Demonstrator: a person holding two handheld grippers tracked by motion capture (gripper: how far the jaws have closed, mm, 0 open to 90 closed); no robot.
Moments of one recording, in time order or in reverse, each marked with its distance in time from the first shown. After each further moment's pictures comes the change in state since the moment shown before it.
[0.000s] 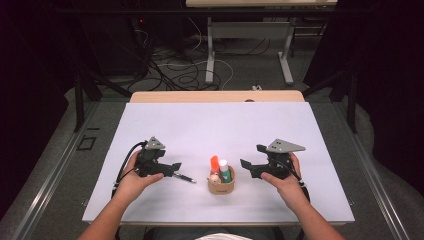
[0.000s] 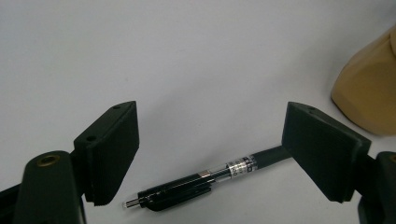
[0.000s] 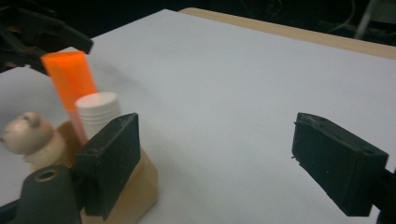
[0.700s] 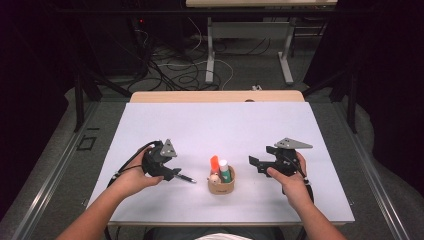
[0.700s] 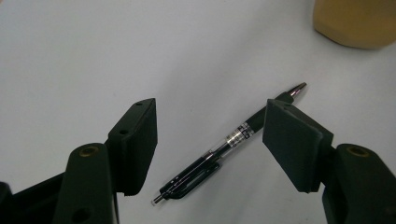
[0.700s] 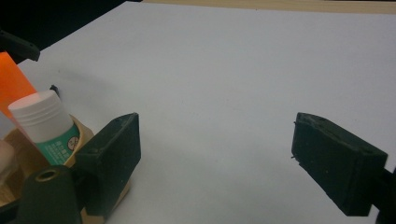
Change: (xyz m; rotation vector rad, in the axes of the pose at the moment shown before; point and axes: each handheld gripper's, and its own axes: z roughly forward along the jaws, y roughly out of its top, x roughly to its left) left arm -0.021 0.024 -0.007 0.204 -0.003 0.413; right arm -0.019 -0.009 -0.004 0.045 -0.073 0.155
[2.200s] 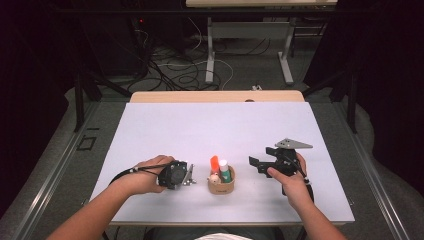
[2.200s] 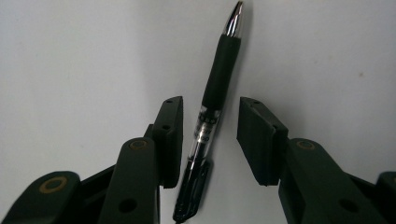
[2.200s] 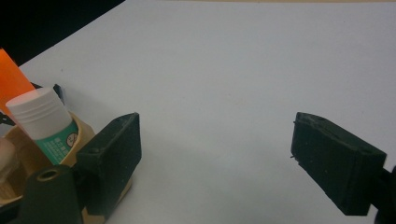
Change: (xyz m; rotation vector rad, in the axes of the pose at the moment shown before) left arm -0.034 0.011 0.042 0.272 -0.021 0.621; right arm -0.003 -0.003 0.002 0.009 0.018 0.026
